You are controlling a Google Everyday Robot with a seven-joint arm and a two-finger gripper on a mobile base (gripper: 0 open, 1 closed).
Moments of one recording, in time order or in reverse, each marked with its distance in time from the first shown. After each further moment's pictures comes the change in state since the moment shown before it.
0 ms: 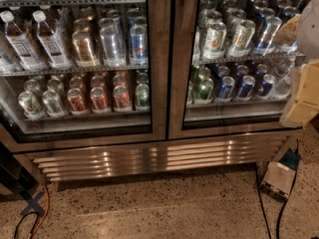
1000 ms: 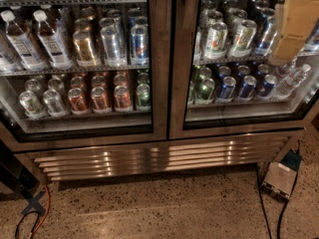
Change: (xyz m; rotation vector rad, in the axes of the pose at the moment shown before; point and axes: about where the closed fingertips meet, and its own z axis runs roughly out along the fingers) arm -0.045 -0.077 -0.043 0.092 0.050 -0.136
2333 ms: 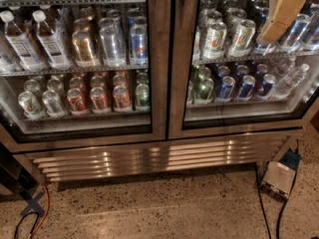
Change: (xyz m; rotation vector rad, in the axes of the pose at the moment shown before) arm 0.010 -0.085 0.044 0.083 -0.282 0.004
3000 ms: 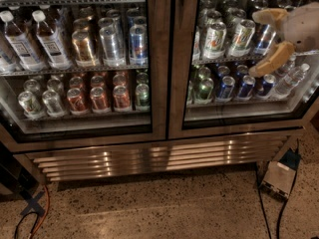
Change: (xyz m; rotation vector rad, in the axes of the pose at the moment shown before) arm 0.054 0.011 0.082 -0.002 -0.552 0.176
